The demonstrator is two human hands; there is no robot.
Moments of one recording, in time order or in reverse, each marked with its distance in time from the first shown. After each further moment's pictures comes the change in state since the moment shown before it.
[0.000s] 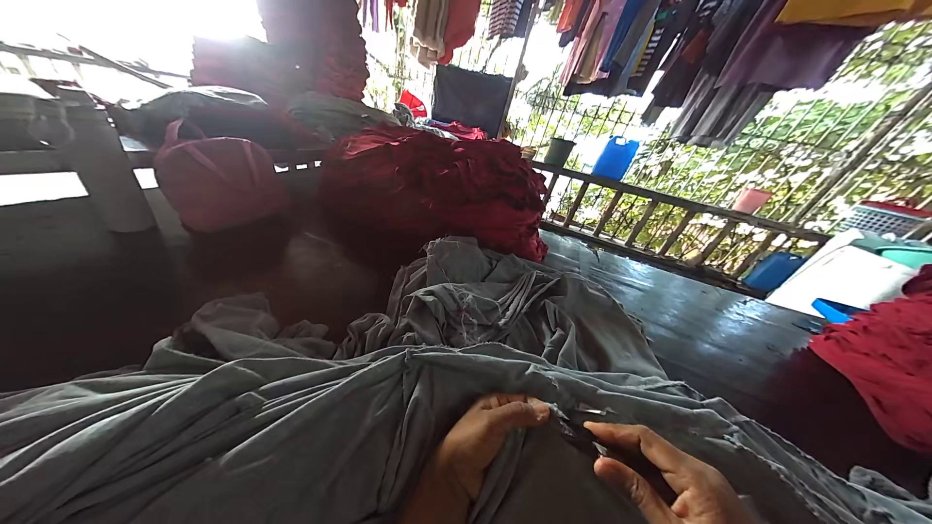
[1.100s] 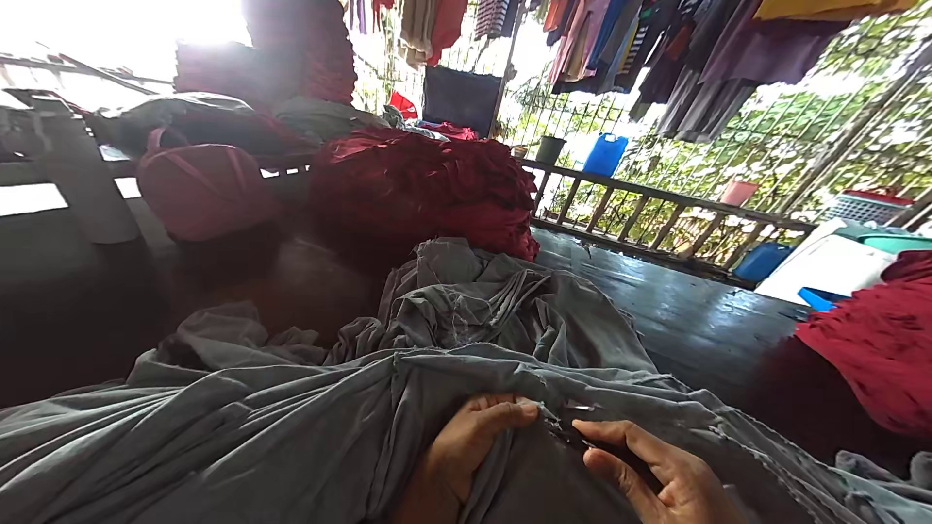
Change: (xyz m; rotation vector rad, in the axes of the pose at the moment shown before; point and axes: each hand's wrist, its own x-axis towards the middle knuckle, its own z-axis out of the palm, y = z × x) left_hand 0.001 -0.002 -0.002 0.012 -0.012 -0.007; right_hand 0.000 0.007 -0.001 0.018 0.039 -0.020
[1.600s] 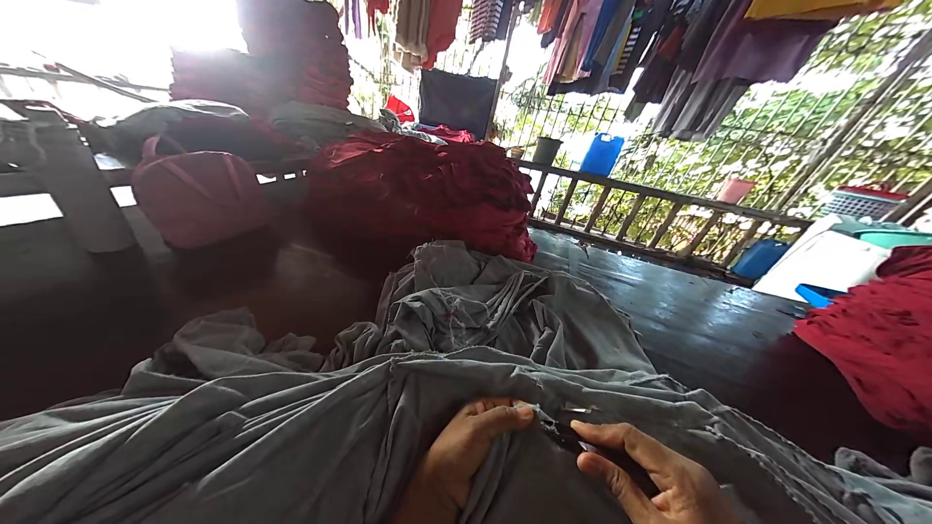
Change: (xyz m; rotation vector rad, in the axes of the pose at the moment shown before) left_hand -0.001 0.001 0.003 0.015 0.038 -0.002; right_hand -0.002 -0.001 0.005 -0.014 0.065 -0.021
